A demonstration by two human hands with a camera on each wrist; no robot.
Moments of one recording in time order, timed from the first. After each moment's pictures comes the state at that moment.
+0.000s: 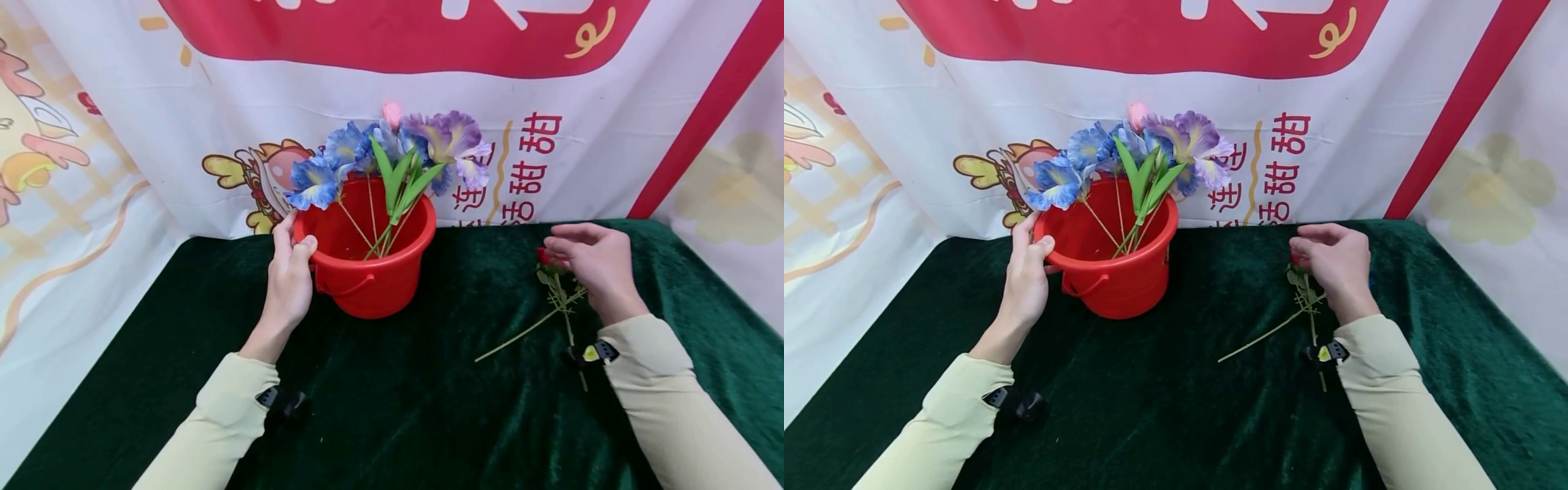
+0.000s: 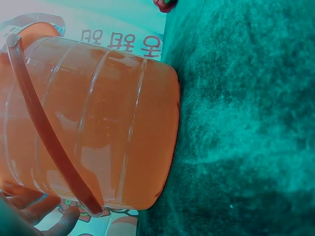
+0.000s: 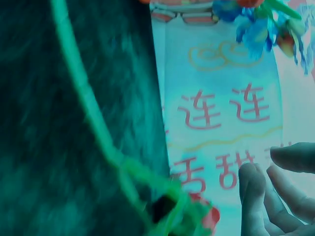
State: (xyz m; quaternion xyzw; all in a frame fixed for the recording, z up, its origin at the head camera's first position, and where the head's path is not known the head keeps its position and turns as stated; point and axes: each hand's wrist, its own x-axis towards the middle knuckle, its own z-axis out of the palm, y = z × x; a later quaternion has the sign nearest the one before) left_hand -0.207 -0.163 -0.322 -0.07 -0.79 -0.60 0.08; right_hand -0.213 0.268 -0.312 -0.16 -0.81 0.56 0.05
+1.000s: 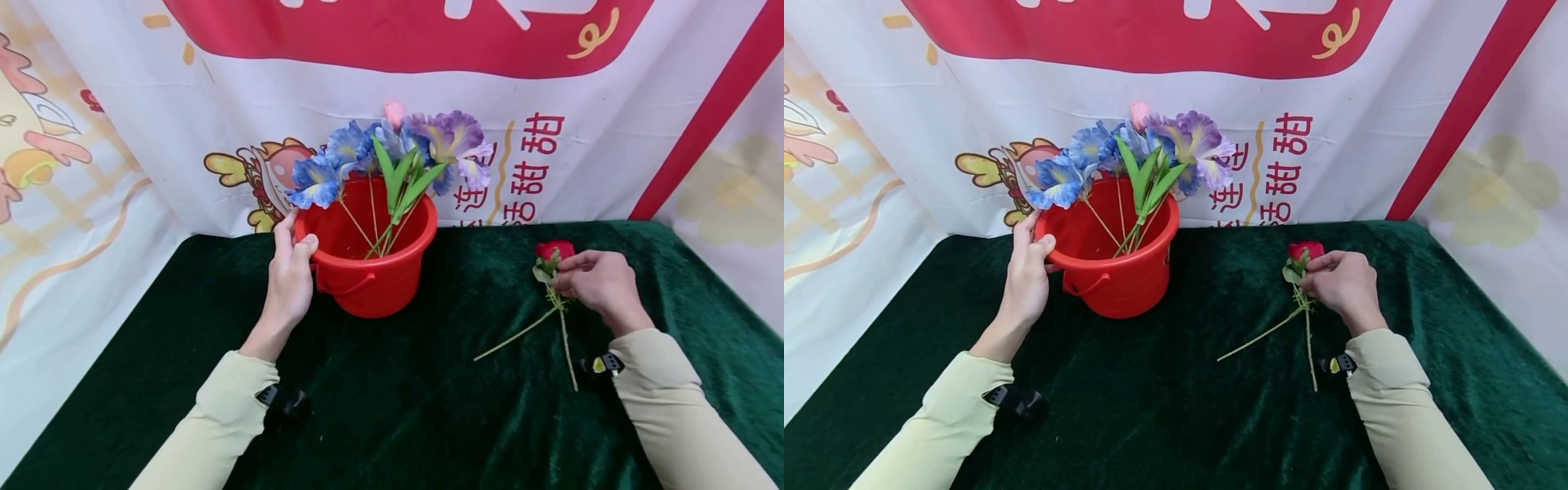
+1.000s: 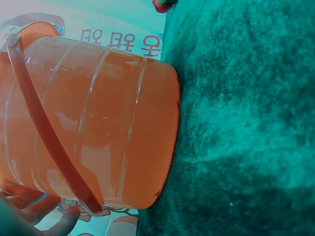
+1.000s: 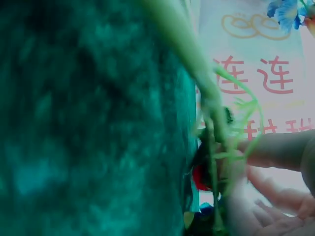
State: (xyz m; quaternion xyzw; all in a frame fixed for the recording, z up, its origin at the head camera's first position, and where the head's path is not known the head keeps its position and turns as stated) left_hand -0.207 -0.162 -0.321 -0.07 -0.79 -0.60 0.09; right_hand -0.210 0.294 -0.339 -0.16 -0.89 0.43 -0.05
